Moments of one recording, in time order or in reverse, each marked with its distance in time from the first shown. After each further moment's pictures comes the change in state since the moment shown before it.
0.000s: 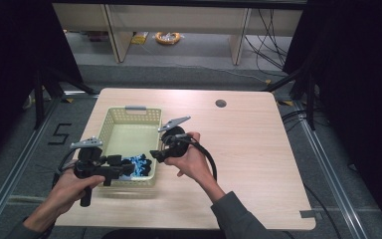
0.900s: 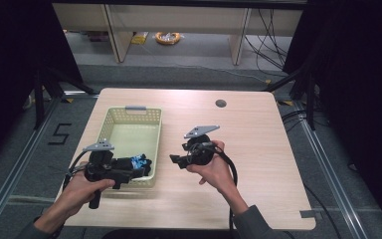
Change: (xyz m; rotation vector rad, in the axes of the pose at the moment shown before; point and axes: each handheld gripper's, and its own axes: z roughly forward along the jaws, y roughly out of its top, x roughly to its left) left arm -0.017 -0.002 0.018 0.027 -0.028 0.034; right arm -0.021 -0.042 -0.038 -0.043 -0.003 0.062
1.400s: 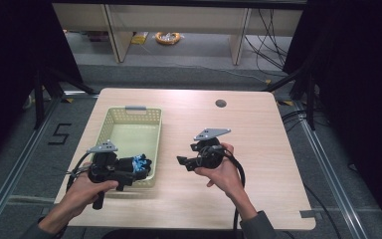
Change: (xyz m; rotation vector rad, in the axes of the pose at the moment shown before) left arm -0.005 -0.002 0.007 -0.023 -0.003 0.015; right arm -0.009 -0.015 -0.017 -0.043 -0.014 0.012
